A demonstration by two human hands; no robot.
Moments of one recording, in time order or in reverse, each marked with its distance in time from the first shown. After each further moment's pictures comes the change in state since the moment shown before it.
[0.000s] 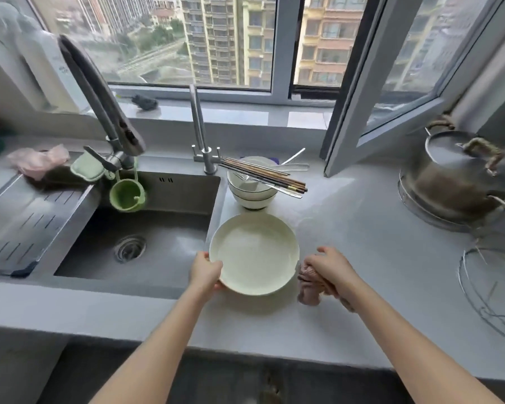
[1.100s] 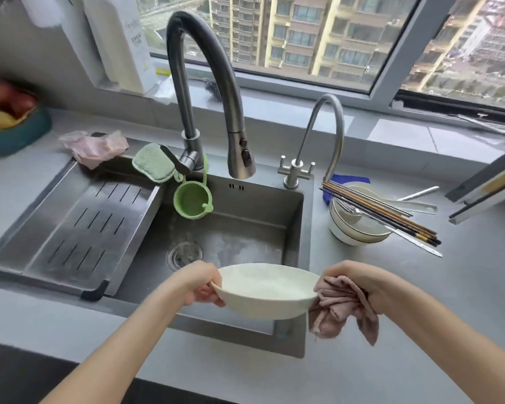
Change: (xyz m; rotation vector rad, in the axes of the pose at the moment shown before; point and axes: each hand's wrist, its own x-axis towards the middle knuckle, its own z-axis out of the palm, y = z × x) left_hand 0.122 0.048 -0.211 0.138 -0.359 -0.336; right_hand 0.031 -0.164 0.148 -0.077 -0.421 0.417
